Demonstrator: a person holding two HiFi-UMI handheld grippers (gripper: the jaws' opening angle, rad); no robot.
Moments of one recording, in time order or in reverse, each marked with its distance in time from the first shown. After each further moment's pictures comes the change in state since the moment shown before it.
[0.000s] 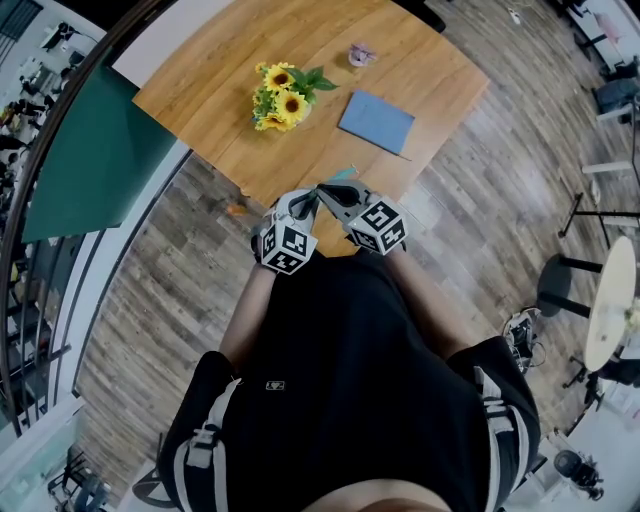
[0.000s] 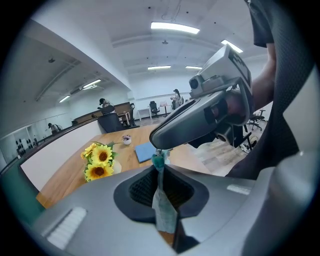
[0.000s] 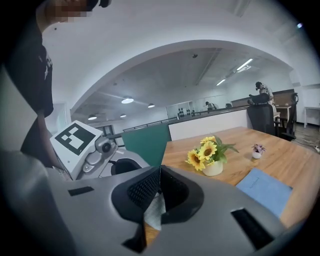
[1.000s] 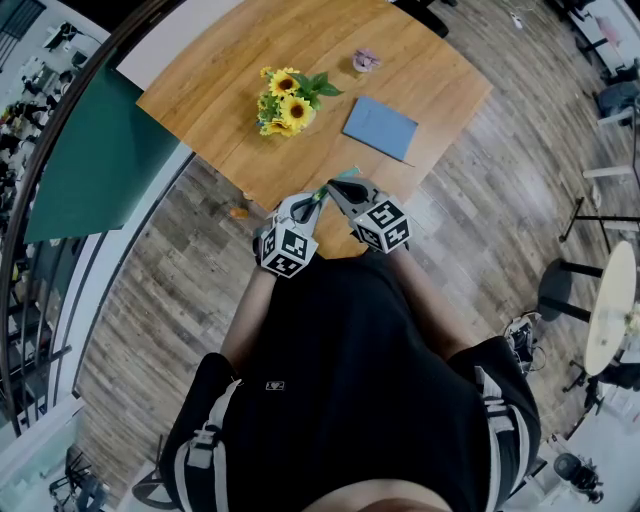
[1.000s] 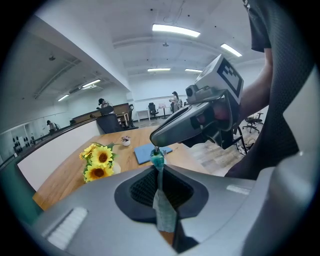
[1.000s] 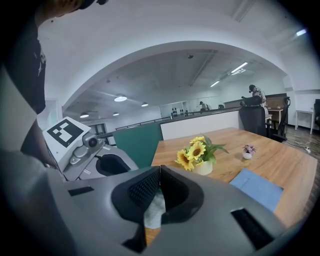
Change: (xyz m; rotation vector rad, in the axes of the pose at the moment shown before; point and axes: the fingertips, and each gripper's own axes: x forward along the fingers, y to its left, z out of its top) left arm -0.003 0.007 0.003 -0.010 -0.024 -0.026; right arm 0.003 -0.029 0.002 0.005 0.001 -0.089
